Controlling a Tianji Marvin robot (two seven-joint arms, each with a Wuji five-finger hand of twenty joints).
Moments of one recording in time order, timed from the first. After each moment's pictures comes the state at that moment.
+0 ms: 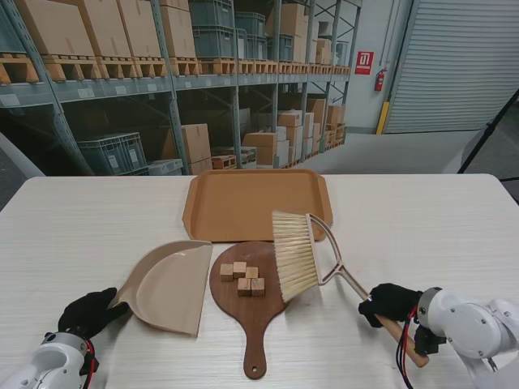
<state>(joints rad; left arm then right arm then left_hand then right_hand) 1.94 -1.09 -1.57 -1.61 0.87 0.05 0.10 -1.73 -0.97 1.49 -1.72 -0.63 -0.15 0.68 1.09 -0.06 -0.11 -0.02 0.60 0.35 1.06 0.78 1.06 0.15 1.32 0.92 1.01 0.19 1.49 0.70 0.50 0.35 1.45 0.71 0.03 -0.01 0.82 0.77 1.26 -0.25 1.30 0.99 1.37 -0.07 1.24 0.78 1.26 0.00 1.61 0.64 1.07 0.07 1.78 0.50</state>
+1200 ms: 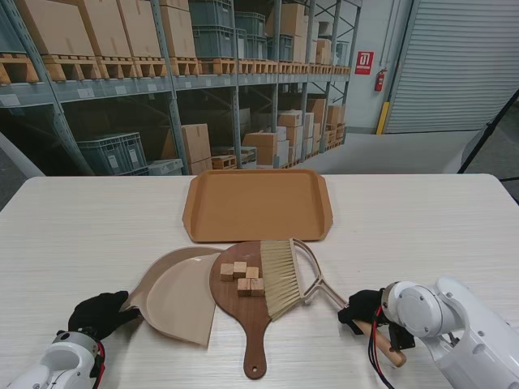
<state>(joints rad) 1.98 -1.07 -1.53 -1.73 0.99 0.13 0.01 -1.53 -0.94 1.20 -1.68 -0.75 0.10 0.84 1.08 -0.09 -0.11 -0.02 0.65 0.34 1.01 0.74 1.11 0.14 1.29 0.89 1.06 0.19 1.45 0.66 0.56 0.34 1.47 0.71 0.04 -0.01 0.79 0.84 1.26 -0.25 1.31 0.99 1.37 -0.07 1.27 0.78 1.26 -0.01 1.64 0.66 1.08 0.06 1.78 0.56</state>
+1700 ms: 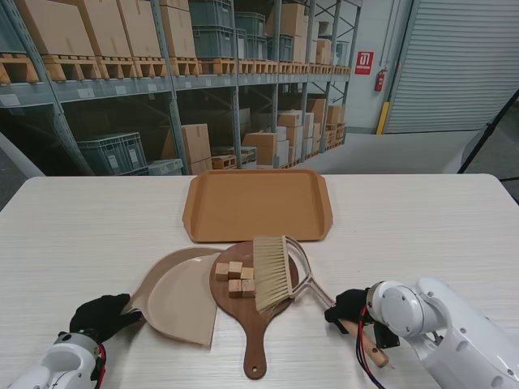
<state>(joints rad) 2.00 -1.07 -1.52 -1.75 1.00 0.14 -0.02 -1.47 -0.94 1.09 -1.66 -0.74 0.16 0.79 1.06 -0.09 -0.11 -0.02 0.65 0.34 1.00 0.73 1.13 0.13 1.26 0.87 1.07 0.18 1.42 0.65 0.56 0.34 1.48 0.71 0.04 0.00 0.77 0.86 1.26 -0.25 1.31 0.99 1.37 -0.08 1.27 0.78 1.26 -0.02 1.64 0.66 1.08 0.06 1.78 0.57</state>
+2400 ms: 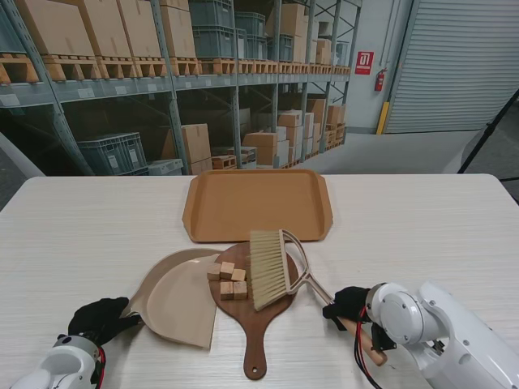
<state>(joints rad) 2.01 -1.07 -1.52 -1.77 1.02 0.17 -0.04 -1.54 -0.96 1.15 -1.74 -0.78 0.21 0.75 1.05 -0.10 -0.11 -0.02 0.66 0.34 1.00 0.72 1.15 0.12 1.14 0.89 1.07 0.18 1.36 0.64 0.57 0.34 1.48 0.71 0.05 0.00 0.77 0.86 1.26 -0.25 1.32 0.99 1.37 -0.08 1.27 0.78 1.26 -0.02 1.64 0.66 1.08 0.06 1.78 0.57</state>
